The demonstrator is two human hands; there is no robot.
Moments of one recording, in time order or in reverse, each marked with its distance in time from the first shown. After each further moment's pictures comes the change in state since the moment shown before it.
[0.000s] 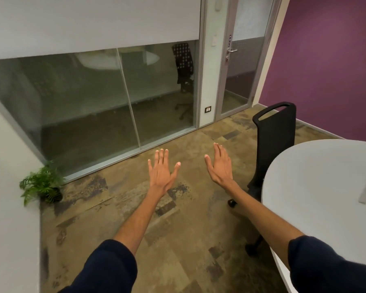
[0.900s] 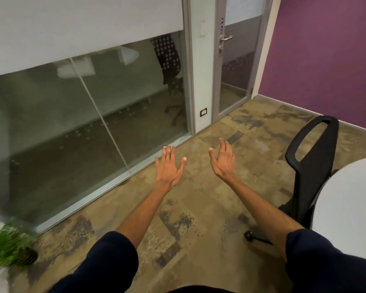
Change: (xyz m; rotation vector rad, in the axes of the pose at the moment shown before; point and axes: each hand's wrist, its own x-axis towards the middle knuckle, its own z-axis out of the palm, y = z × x) left_hand 0.437 0.006 0.122 0.044 -0.151 0.121; right_hand 0.400 0.099 0.144 0.087 0.059 0.245
